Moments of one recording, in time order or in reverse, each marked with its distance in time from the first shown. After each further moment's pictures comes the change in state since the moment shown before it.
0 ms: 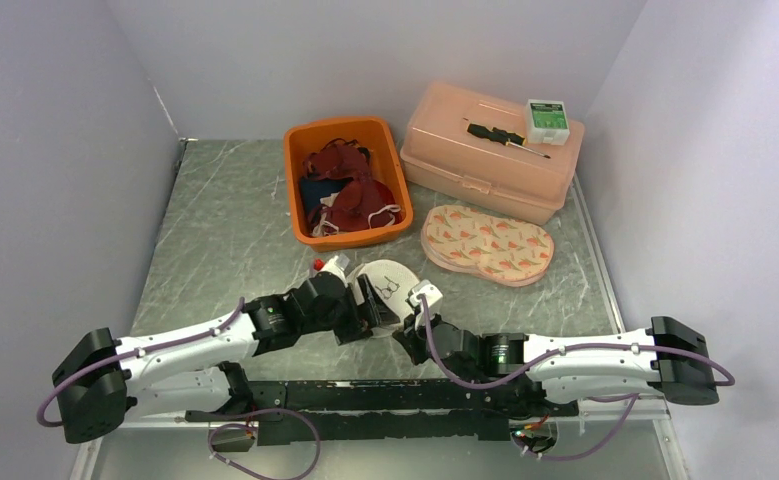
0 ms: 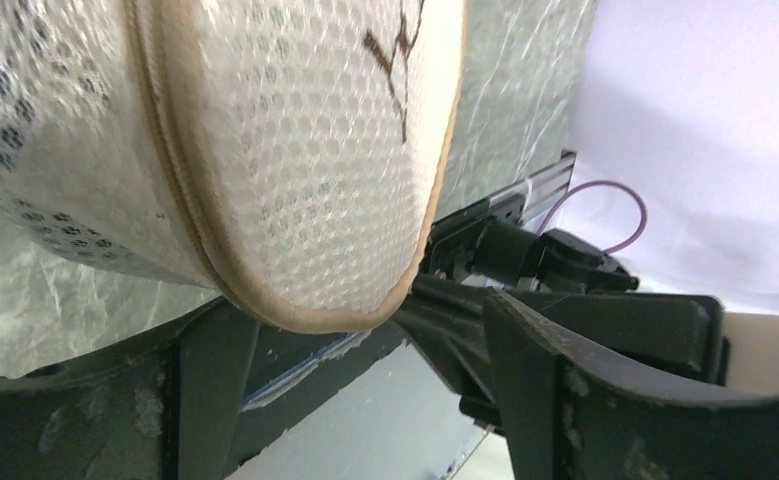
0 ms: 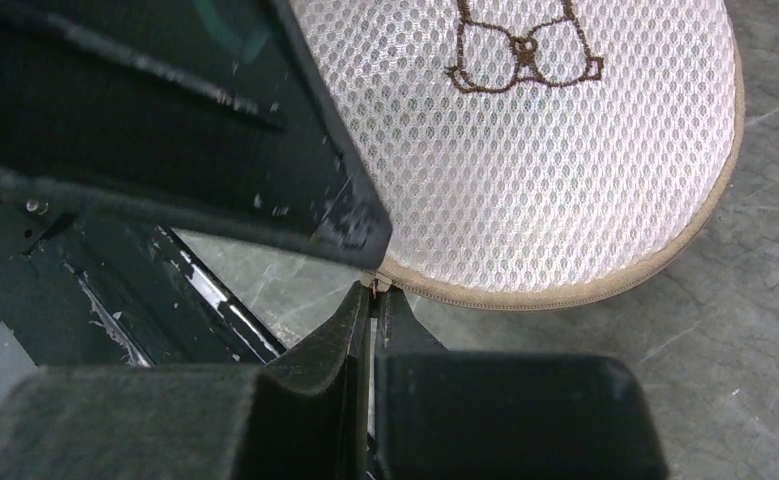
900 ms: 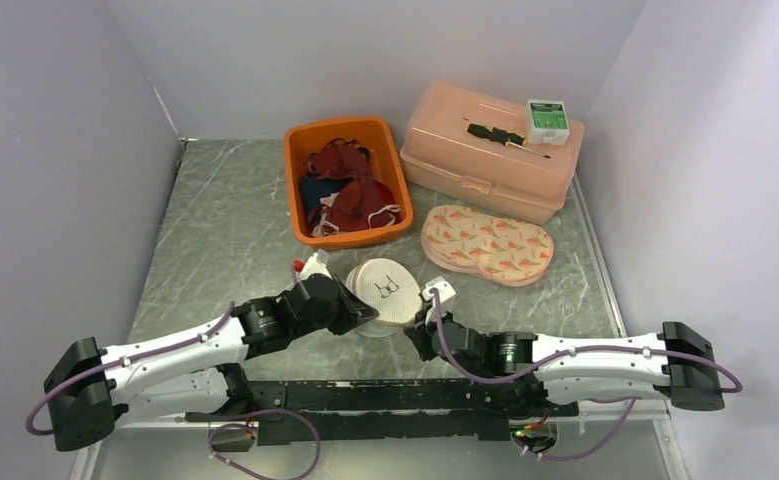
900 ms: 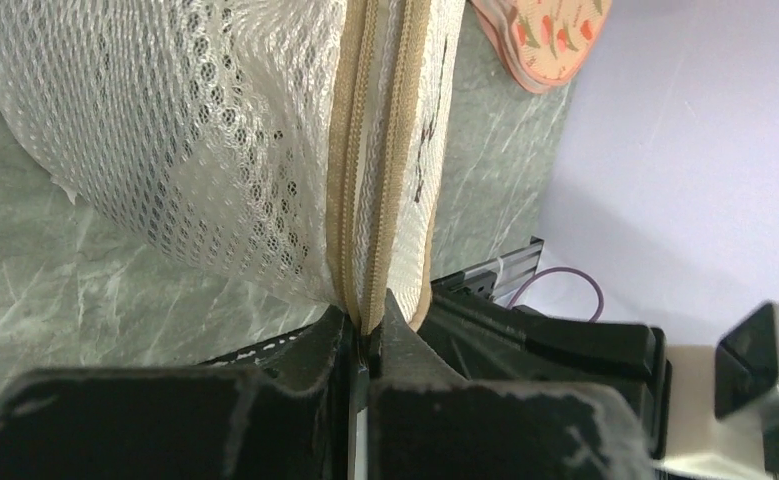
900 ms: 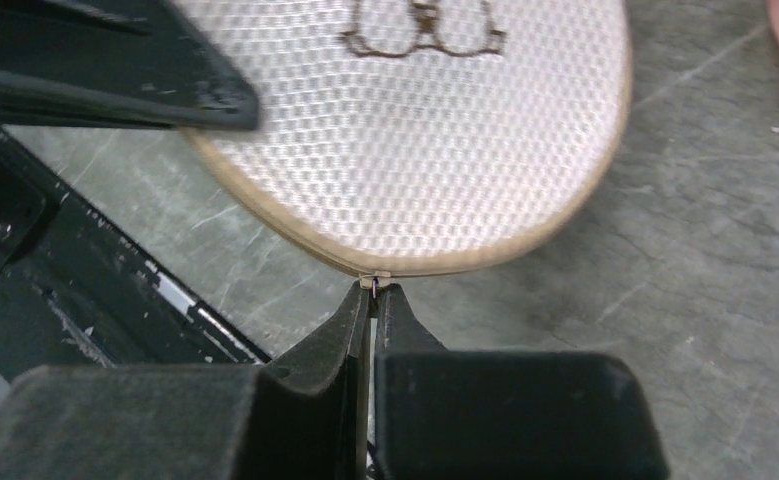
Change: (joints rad) left arm -0.003 -0.059 -0.005 -0.048 -0.193 -0.144; right arm -0.012 -0.052 -0.003 -0.103 0.050 0.069
